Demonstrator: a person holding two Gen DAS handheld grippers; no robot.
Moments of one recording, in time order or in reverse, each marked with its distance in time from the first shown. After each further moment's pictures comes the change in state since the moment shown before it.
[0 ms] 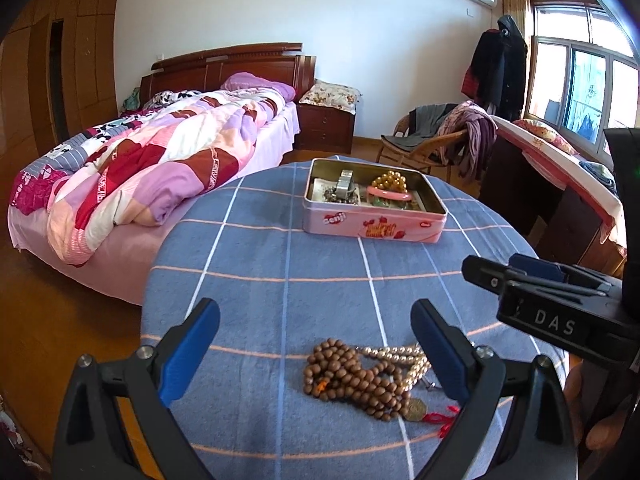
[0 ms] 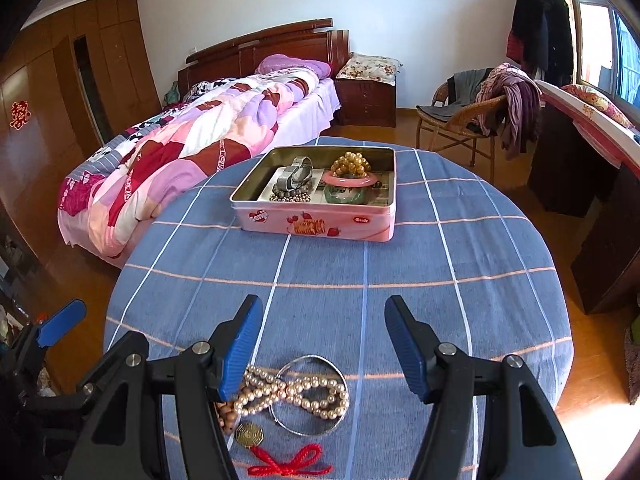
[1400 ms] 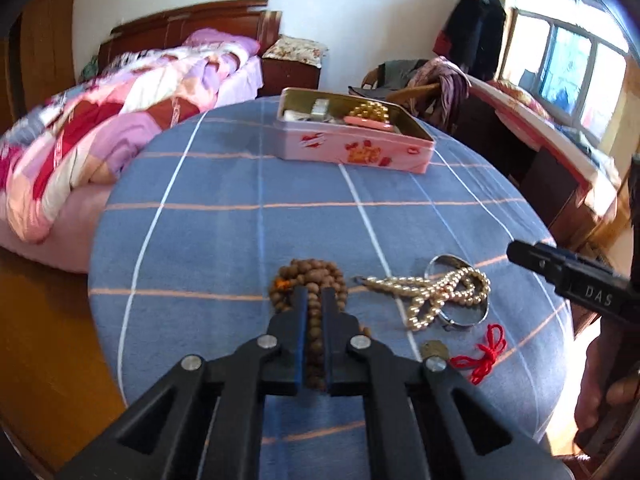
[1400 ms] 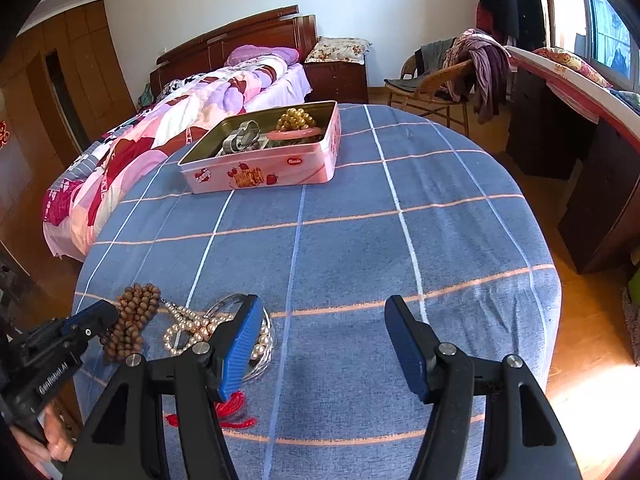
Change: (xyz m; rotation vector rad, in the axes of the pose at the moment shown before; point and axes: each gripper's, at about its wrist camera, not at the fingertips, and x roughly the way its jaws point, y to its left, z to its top) left arm 0.034 0.021 -0.033 0.007 0.180 -0.153; right arm 0.006 -0.050 -0.052 0.094 0.051 -0.045
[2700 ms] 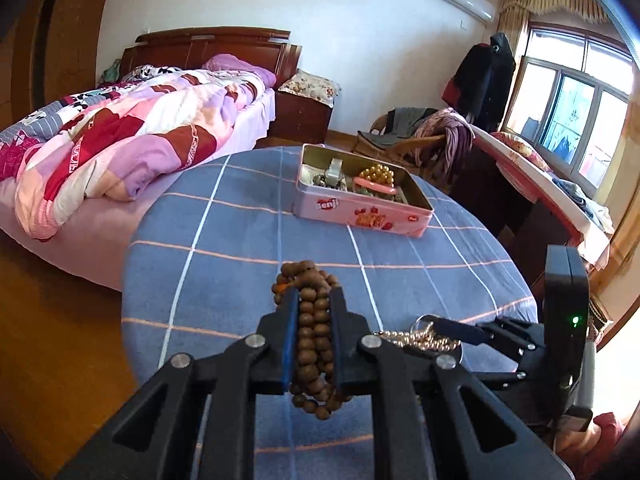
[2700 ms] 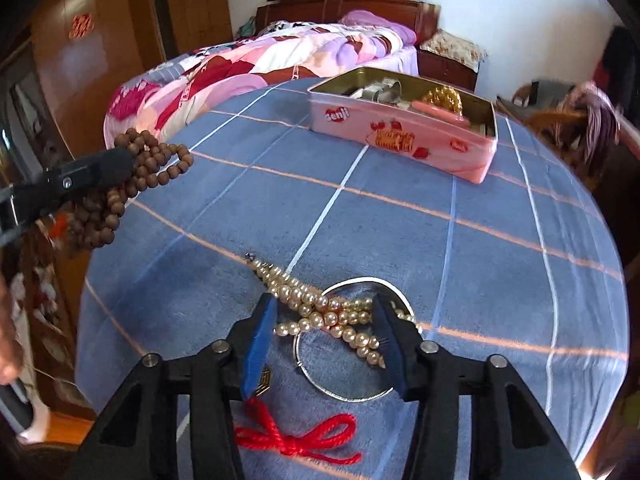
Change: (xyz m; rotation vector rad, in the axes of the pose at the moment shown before) left arm -0.025 0.015 0.025 -0.066 -0.136 -0.023; right arm 0.044 0.083 -0.014 -0.397 0.104 0.175
